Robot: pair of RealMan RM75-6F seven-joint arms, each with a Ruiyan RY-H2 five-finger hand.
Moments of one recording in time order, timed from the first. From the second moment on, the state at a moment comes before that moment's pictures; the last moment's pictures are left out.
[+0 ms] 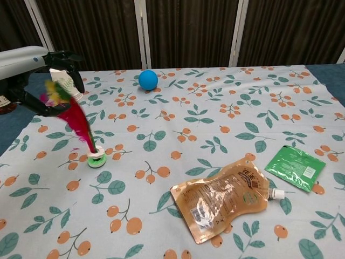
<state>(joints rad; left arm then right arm) -0.60 -1.35 -0.10 -1.92 1.09 1.25 0.43 0.11 -1.15 -0.01 -1.57 -1.66 1.49 0.04</state>
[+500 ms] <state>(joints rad) -0.47 -1.22 -0.03 -2.02 1.30 1.40 0.38 0.11 -1.15 -0.01 -1.57 -1.66 1.49 0.03</state>
